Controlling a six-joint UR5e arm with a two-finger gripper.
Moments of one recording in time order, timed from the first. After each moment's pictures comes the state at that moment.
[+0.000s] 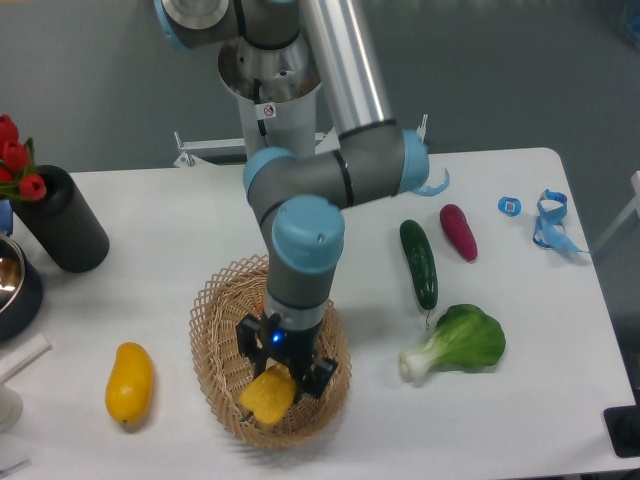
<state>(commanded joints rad) 2.39 -1.96 -1.54 -0.82 1.30 0.81</state>
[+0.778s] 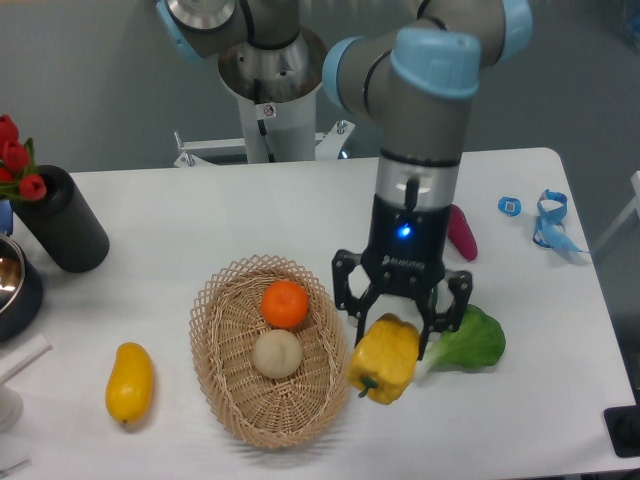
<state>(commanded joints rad) 2.58 -1.86 -1.40 -0.82 1.09 0.65</state>
